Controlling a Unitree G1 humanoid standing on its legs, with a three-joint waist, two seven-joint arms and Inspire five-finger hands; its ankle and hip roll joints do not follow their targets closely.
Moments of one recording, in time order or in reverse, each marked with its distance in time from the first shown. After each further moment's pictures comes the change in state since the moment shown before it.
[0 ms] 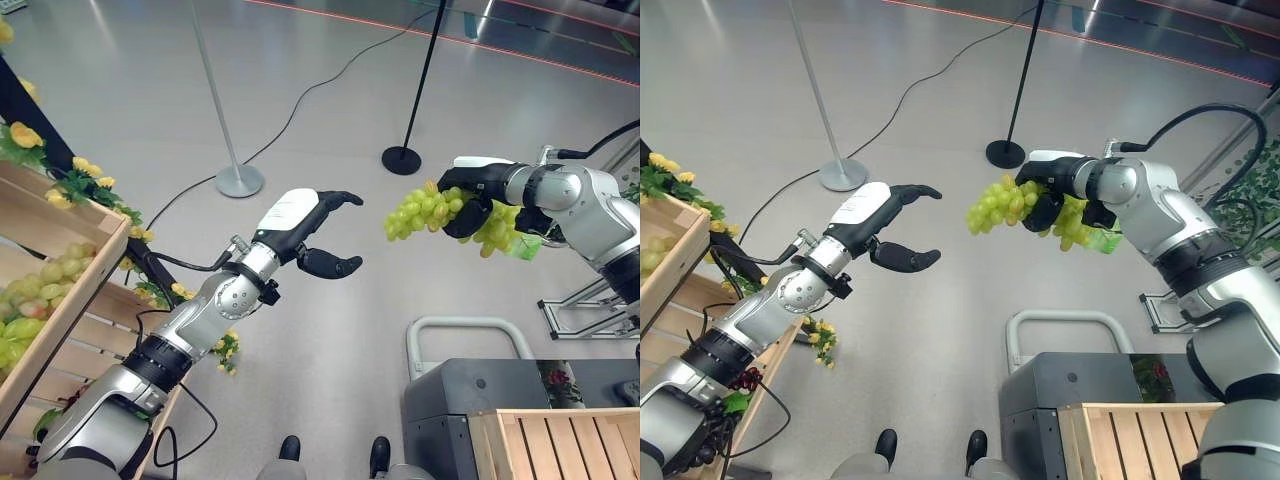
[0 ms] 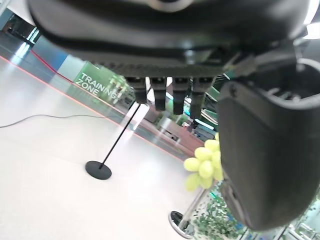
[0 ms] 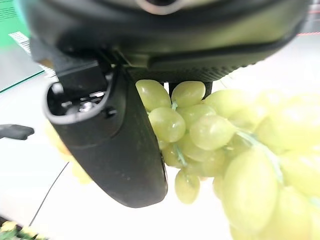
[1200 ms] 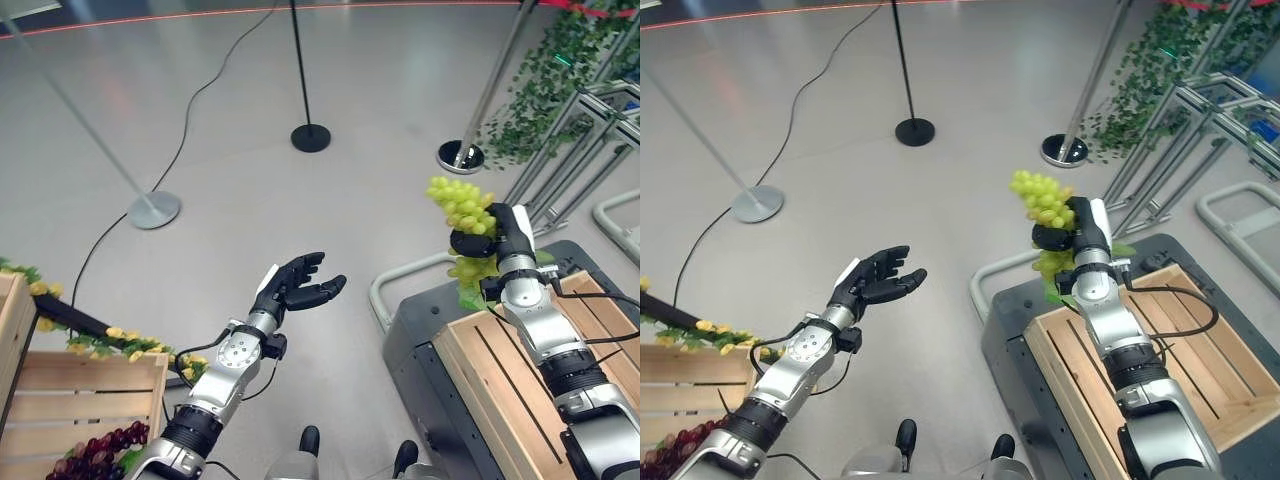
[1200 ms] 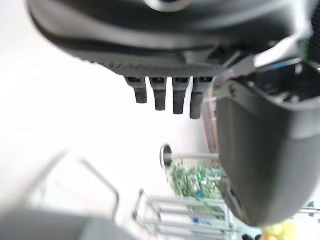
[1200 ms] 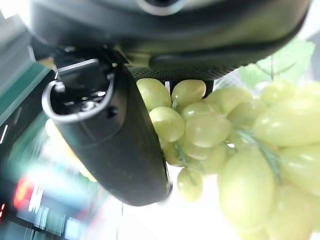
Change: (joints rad) left arm 0.338 -0.238 0.240 0.066 -0.447 0.128 -0.071; right arm 0.610 0.243 -0.474 -0.071 0.156 -0.022 -0.706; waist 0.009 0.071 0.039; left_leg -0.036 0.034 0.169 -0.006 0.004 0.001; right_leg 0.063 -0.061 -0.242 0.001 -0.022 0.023
